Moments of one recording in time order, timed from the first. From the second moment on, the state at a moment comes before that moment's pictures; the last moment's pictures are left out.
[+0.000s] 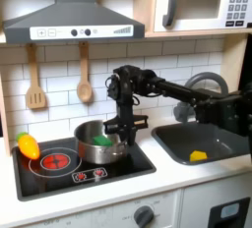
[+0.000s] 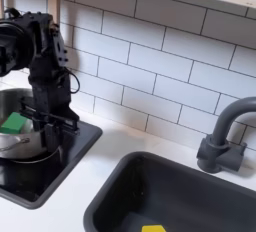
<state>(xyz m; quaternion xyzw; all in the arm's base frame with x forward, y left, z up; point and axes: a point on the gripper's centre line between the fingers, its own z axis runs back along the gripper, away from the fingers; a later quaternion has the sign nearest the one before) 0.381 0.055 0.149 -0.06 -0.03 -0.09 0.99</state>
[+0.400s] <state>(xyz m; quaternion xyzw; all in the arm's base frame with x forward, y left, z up) 0.380 0.052 0.149 -0.06 -0.03 -0.09 0.99</state>
